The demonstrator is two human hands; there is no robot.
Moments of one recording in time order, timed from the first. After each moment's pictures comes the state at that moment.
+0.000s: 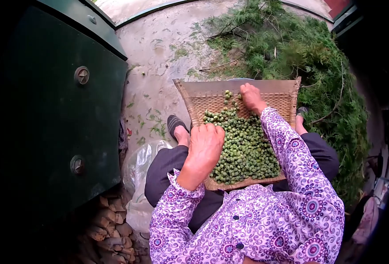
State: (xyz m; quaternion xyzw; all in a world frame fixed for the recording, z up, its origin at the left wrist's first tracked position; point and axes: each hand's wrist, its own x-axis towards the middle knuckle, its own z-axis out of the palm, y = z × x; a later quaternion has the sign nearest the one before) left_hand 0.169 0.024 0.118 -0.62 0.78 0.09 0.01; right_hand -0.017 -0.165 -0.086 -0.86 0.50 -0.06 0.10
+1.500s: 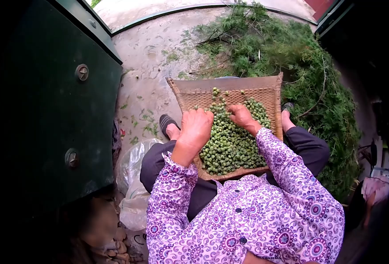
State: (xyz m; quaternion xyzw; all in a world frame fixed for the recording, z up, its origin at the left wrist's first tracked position) left_hand 0.173 0.022 0.118 -0.61 0.79 0.09 -0.04; right_hand -0.043 -0.063 -0.054 -0.81 0.48 -0.15 0.29
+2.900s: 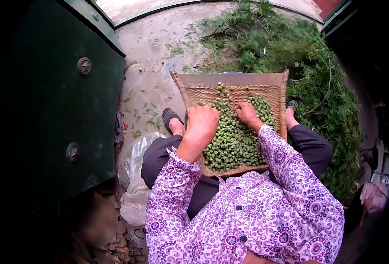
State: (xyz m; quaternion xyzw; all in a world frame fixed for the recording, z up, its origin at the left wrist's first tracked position) left_hand 0.168 0.024 0.107 -0.60 0.80 0.06 -0.01; right_hand -0.043 -0.061 -0.068 -0.78 0.54 -0.15 0.28
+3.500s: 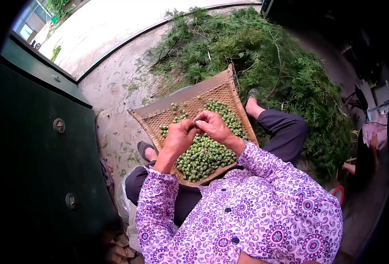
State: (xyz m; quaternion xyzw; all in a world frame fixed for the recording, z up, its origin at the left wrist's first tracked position) left_hand 0.104 0.024 0.163 -0.51 0.73 0.35 -0.29; right_hand -0.052 0.005 0.079 -0.48 0.41 -0.42 0.66
